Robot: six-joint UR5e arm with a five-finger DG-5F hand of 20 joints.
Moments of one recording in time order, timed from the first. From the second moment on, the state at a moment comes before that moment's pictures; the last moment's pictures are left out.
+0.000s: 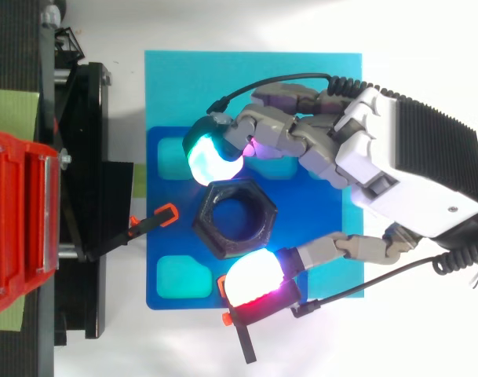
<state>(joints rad) 0.30 -2.17 -1.52 -2.34 -0.94 -1.04</state>
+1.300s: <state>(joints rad) 0.30 -2.17 -1.41 -2.56 -0.94 -1.04</state>
